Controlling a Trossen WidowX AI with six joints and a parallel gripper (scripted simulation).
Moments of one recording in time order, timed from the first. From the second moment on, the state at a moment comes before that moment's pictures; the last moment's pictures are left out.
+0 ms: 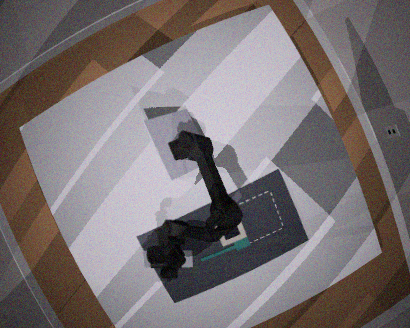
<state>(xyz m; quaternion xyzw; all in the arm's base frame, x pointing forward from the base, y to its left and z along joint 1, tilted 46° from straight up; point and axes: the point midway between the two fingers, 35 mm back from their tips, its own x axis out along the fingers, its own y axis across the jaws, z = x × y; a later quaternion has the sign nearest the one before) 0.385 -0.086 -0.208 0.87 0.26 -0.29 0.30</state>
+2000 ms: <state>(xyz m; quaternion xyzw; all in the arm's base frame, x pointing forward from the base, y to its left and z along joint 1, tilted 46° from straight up) 0.379 -0.064 -0.119 0.86 0.30 -0.20 0.36</state>
